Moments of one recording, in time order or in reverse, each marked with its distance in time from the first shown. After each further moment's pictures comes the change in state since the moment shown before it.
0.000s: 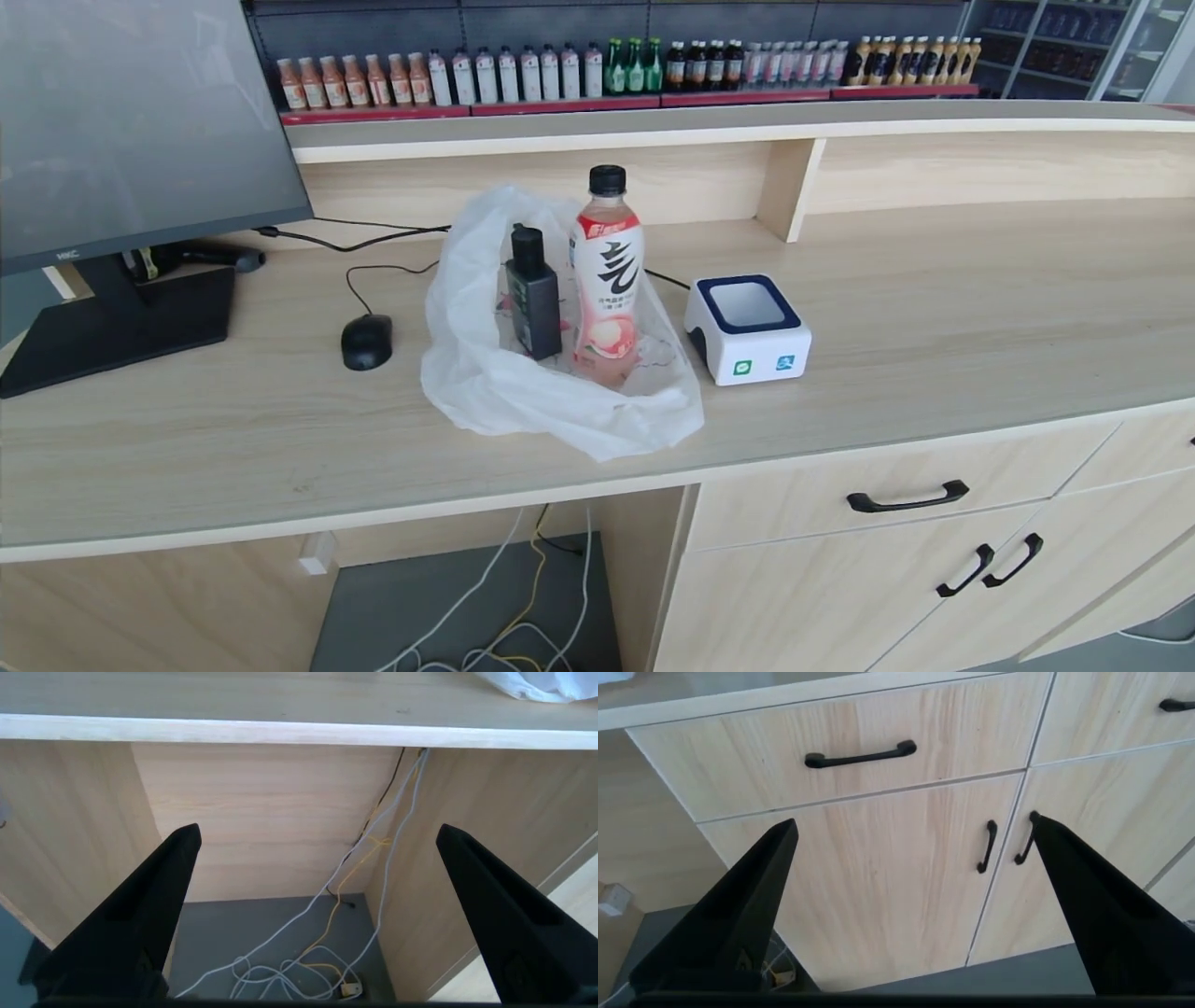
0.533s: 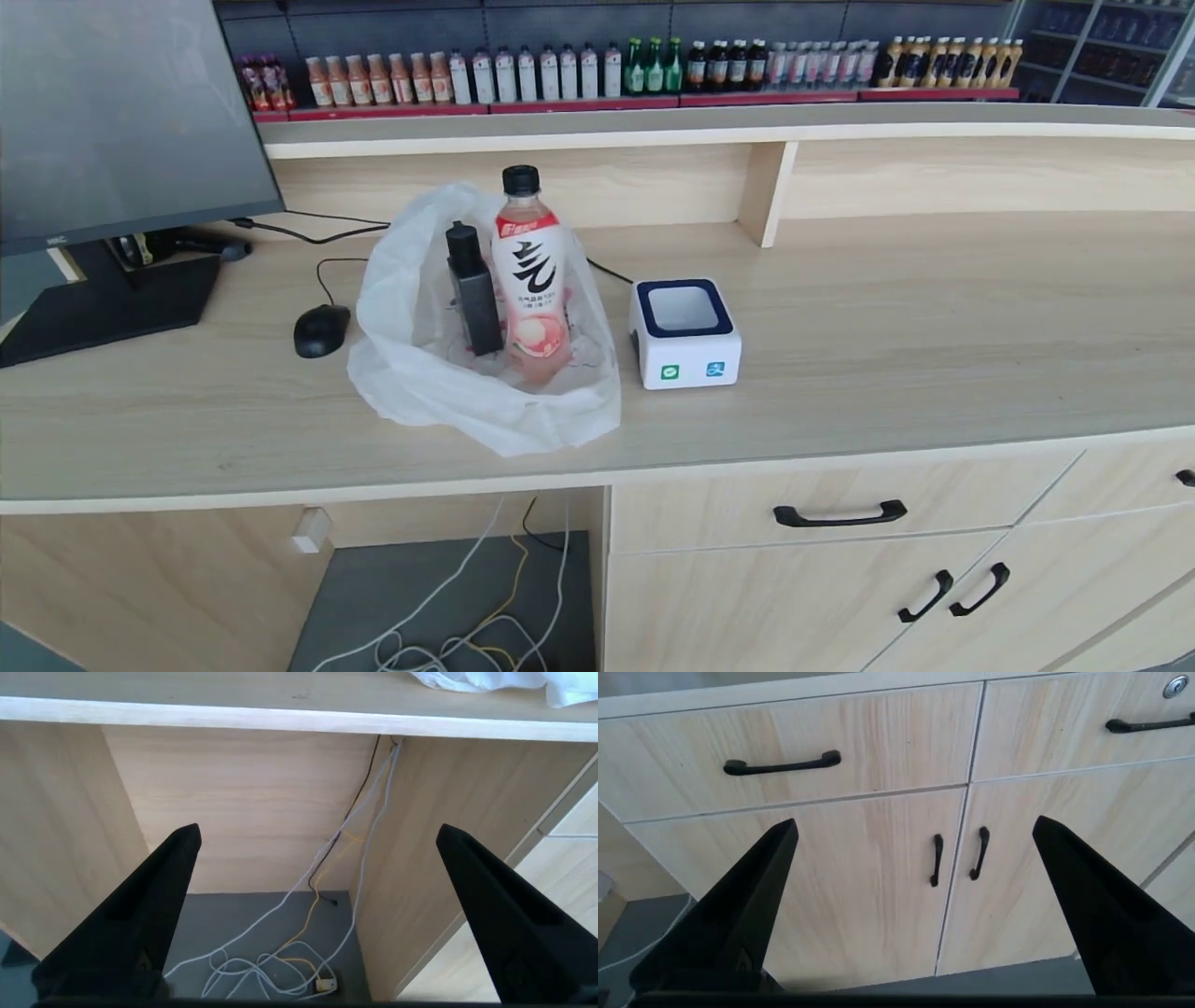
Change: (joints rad) left arm 0.000 0.000 0.000 0.002 0.000 -0.002; right arm 0.001 0.001 0.000 0.000 0.003 -0.018
